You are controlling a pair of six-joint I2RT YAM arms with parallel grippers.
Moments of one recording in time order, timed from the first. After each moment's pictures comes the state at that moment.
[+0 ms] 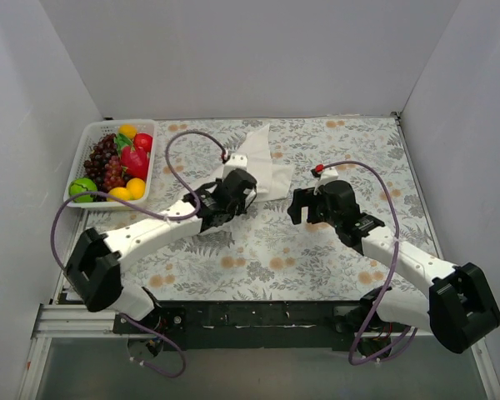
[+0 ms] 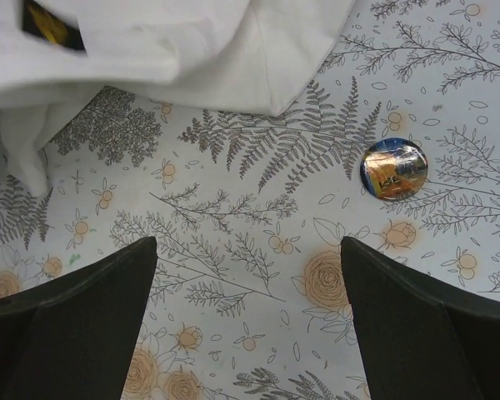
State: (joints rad) left arm -0.87 1.51 1.08 -0.47 -0.51 -0.54; right arm 0.55 1.16 0.61 0.01 0.00 0.28
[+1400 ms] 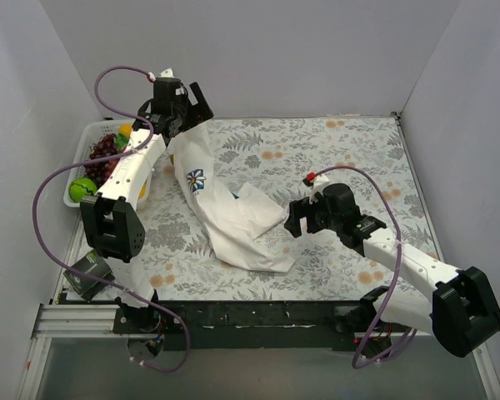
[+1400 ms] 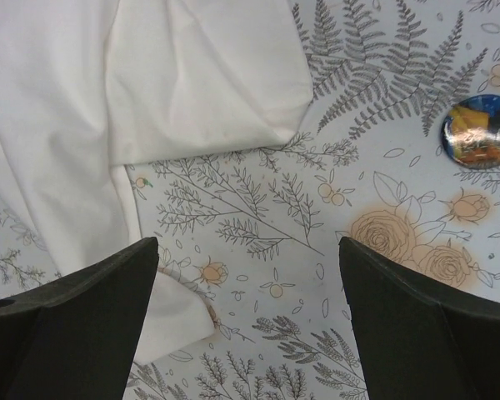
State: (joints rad) left arm -0.25 1.82 1.81 -0.50 -0.06 -0.56; right arm 0.56 1.12 0.61 -0.11 -0.17 0.20
